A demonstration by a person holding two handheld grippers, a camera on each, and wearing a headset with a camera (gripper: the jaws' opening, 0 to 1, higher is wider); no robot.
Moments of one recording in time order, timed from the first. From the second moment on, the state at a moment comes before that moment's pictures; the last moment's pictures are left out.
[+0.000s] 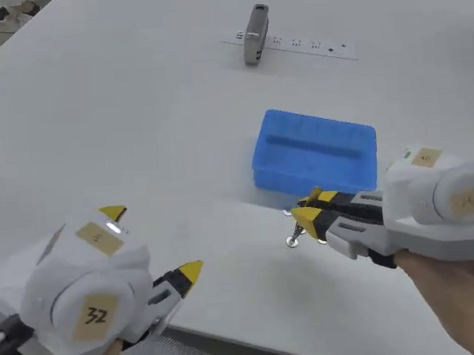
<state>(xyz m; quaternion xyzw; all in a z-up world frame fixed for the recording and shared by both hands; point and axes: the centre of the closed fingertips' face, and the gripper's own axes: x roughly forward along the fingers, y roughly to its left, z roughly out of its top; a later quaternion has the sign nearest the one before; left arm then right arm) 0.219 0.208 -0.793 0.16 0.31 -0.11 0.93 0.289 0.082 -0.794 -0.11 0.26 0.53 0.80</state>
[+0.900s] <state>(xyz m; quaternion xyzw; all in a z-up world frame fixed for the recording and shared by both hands) 0.216 0.214 -0.798 0.16 0.32 -0.11 0.93 0.301 0.097 -0.750 -0.13 0.22 0.53 0.81</state>
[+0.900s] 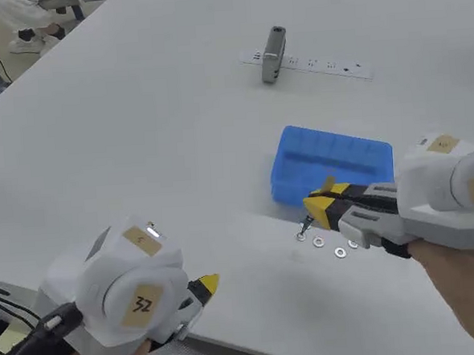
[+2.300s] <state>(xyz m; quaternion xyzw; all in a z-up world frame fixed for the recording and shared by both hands) 0.219 0.215 -0.802 0.12 0.33 -0.09 0.93 0.386 0.127 -0.793 -0.10 0.22 0.46 0.85</state>
